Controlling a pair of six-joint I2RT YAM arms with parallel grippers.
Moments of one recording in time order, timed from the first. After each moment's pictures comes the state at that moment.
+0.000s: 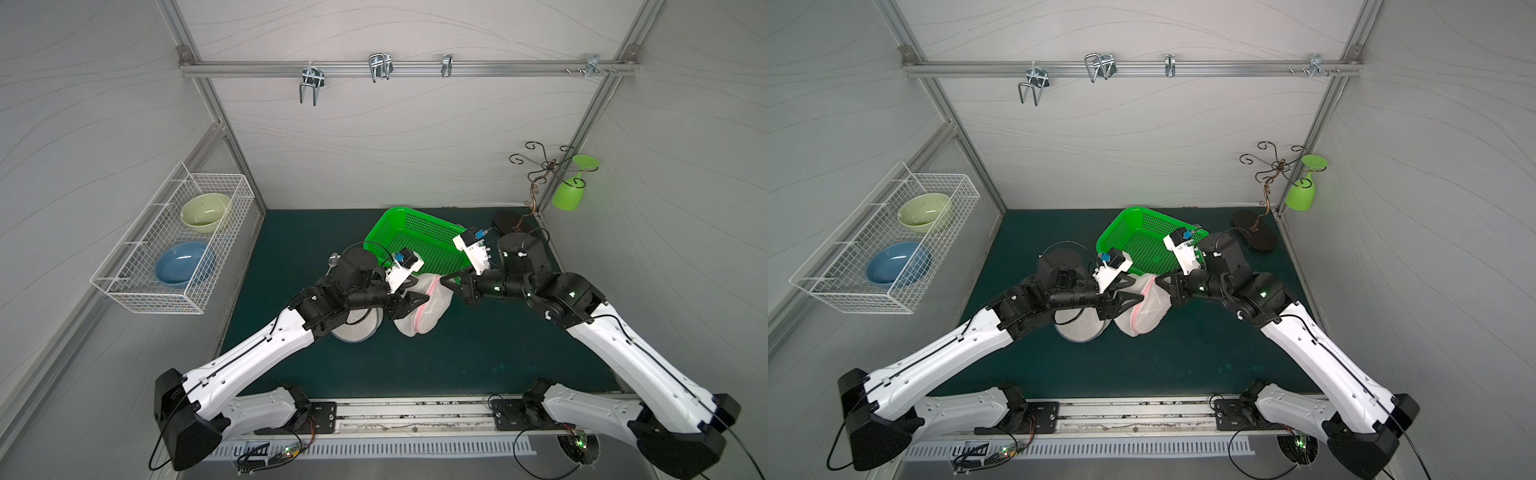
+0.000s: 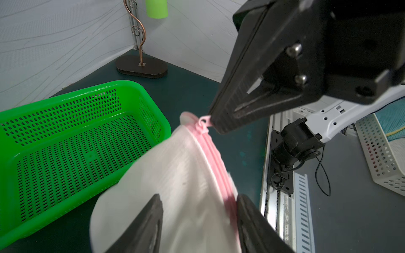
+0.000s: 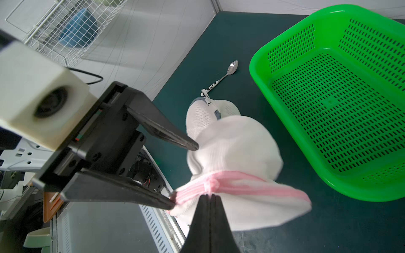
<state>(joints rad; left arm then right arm) -0.79 1.14 1.05 -0.36 0.41 0.01 0.77 1.07 1.26 -0.77 -0.35 0.29</state>
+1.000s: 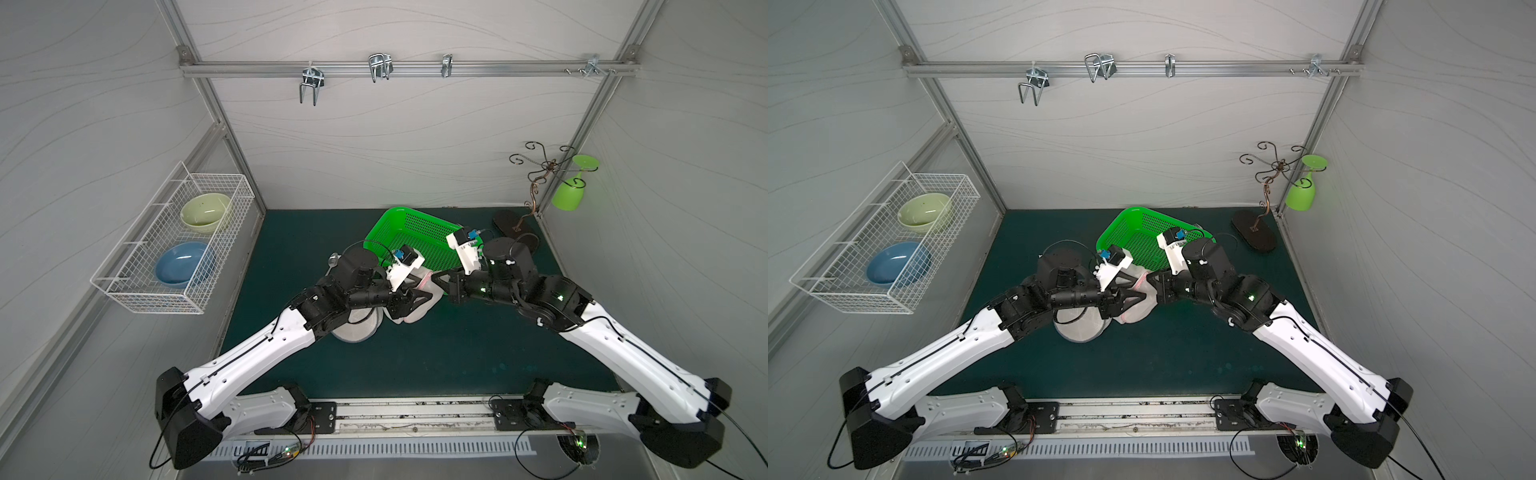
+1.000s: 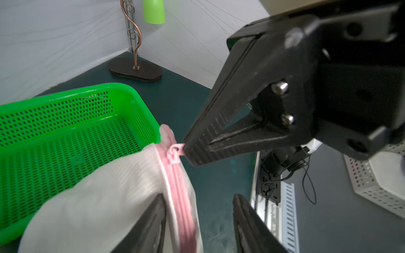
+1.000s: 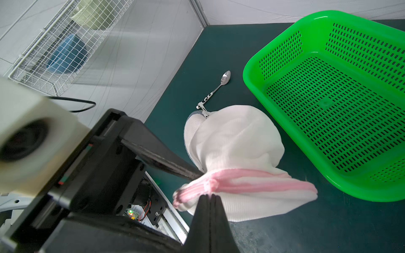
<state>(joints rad) -0.80 1.14 1.05 -0.32 0.41 -0.06 0.88 1.10 1.27 -0.69 -0.16 0.45</state>
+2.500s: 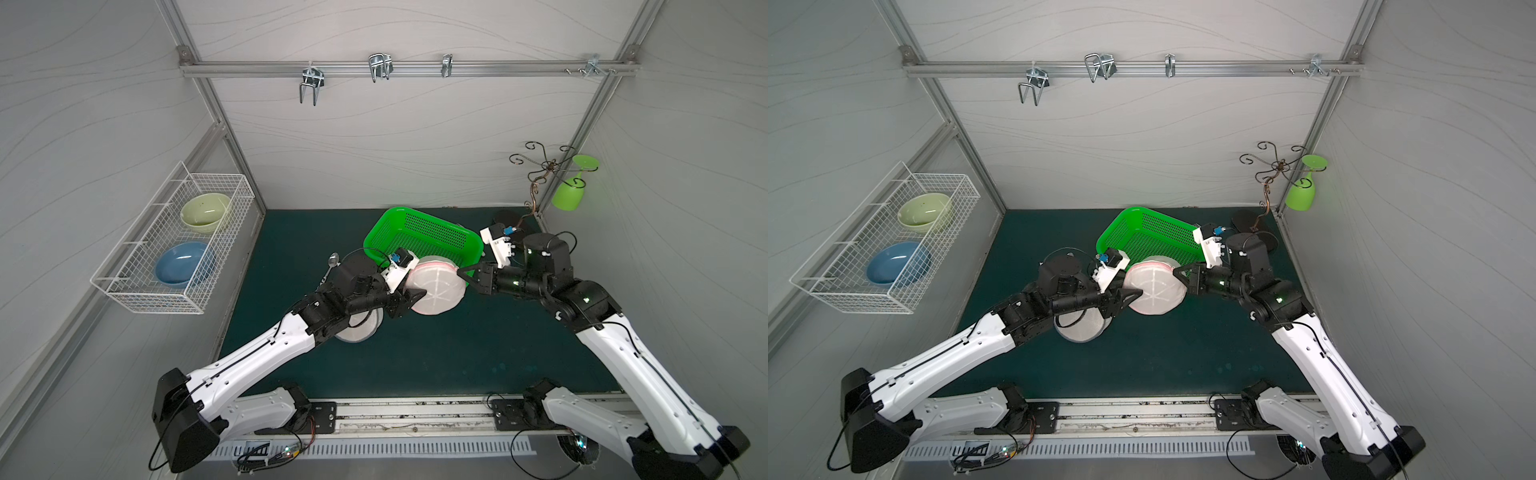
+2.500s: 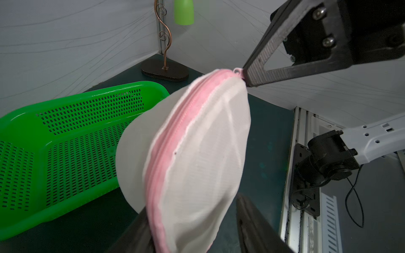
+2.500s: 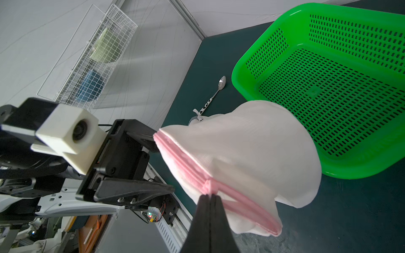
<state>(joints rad) -0.80 1.12 0.96 -0.25 0.27 -0.02 0.54 0.98 1.16 -0.70 -0.49 0.44</state>
